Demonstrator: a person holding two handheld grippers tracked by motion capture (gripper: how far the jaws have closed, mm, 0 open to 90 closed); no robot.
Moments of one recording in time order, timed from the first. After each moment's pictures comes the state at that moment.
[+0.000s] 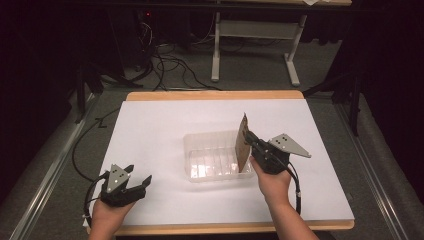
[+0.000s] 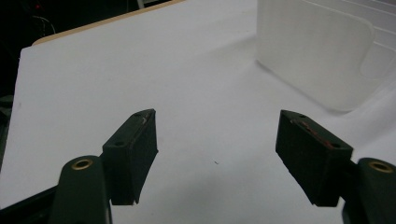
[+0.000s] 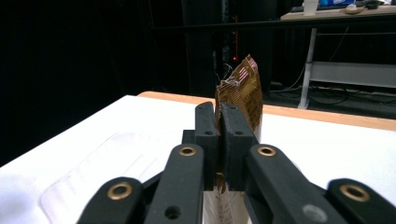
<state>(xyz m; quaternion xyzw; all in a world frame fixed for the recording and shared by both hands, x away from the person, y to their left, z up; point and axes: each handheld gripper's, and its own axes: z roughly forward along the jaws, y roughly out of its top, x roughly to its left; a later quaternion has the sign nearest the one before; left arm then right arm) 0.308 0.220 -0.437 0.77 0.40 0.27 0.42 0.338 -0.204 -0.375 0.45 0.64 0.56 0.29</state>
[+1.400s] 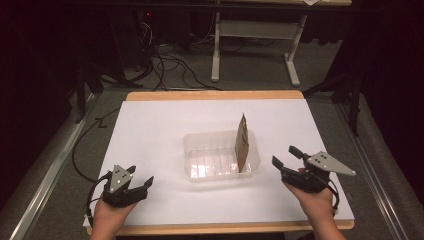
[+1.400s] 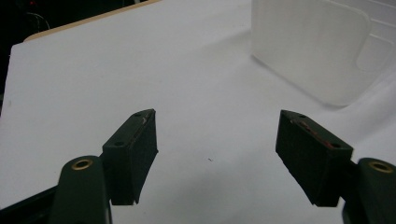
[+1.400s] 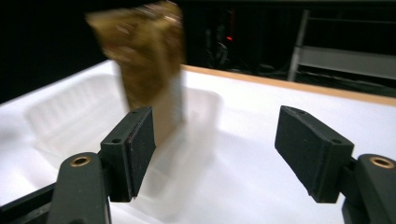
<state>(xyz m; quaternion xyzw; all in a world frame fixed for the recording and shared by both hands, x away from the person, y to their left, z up) 0.308 0.215 -0.439 0.78 0.40 0.26 0.41 0.292 -0.297 -0.389 0.44 0.68 0.52 0.29</state>
